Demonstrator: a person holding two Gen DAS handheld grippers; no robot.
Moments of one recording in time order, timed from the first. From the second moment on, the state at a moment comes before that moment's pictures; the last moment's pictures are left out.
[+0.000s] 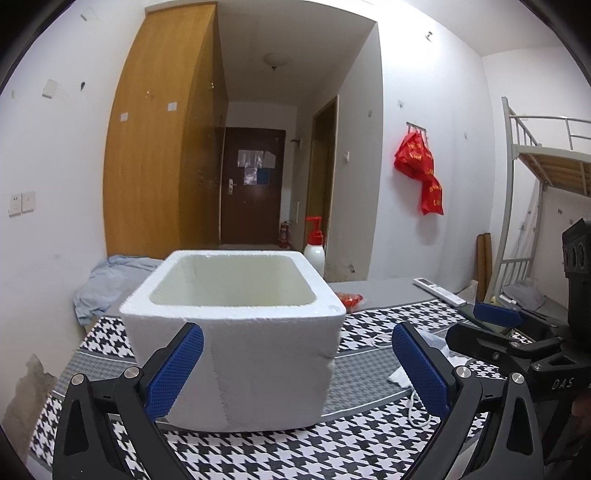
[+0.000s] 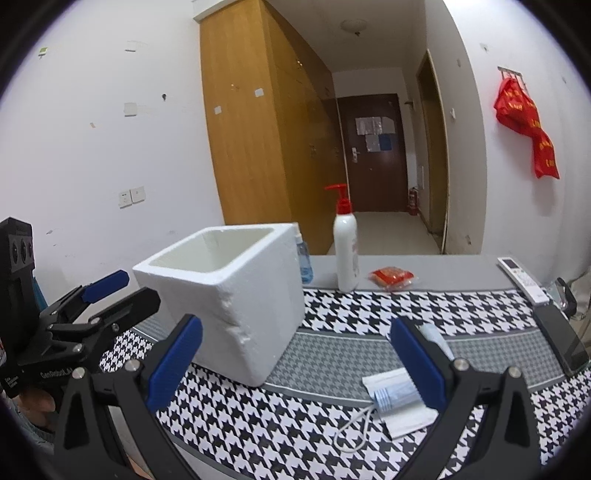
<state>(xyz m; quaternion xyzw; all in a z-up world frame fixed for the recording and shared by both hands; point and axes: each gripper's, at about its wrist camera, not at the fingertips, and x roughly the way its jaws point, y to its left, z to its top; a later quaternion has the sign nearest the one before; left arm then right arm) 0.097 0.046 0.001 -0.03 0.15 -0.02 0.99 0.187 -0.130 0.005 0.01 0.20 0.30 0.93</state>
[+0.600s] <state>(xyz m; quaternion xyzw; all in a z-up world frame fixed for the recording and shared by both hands) 0.121 0.004 -0.013 -0.04 0.18 -0.06 0.98 0.198 -0.170 -0.011 0.02 0.22 0.26 0.94</state>
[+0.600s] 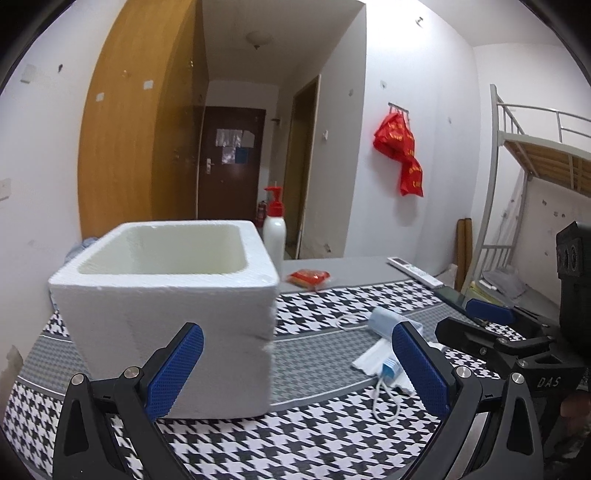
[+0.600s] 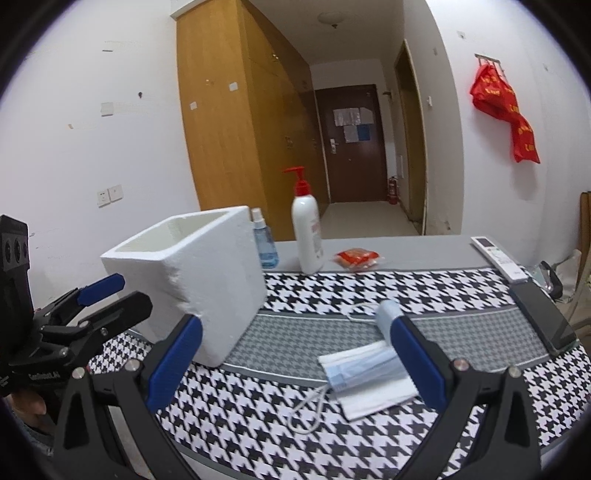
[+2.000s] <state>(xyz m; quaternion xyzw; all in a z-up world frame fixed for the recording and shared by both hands) 0.177 -0.073 -0.048 0.00 0.28 -0.14 0.95 0.250 -0.234 -0.049 0.06 0.29 0.21 0.93</state>
